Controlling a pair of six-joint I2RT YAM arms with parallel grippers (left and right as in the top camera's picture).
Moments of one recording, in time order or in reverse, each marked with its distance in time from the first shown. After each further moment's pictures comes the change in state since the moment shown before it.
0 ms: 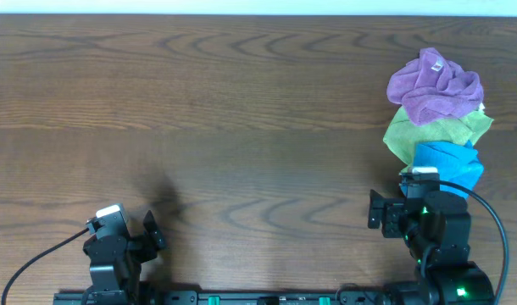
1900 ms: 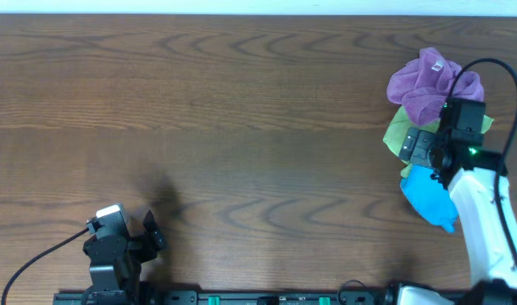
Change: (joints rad) left arm 0.000 0.000 0.000 0.000 0.000 0.000; right arm -0.256 0.875 0.386 0.125 0.148 0.139
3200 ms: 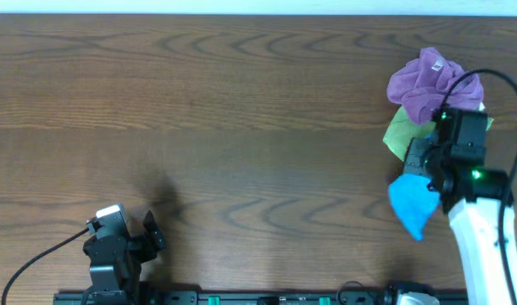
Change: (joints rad) left arm 0.000 0.000 0.000 0.000 0.000 0.000; right arm 0.114 -0.267 0.000 -0.131 -0.067 -0.047
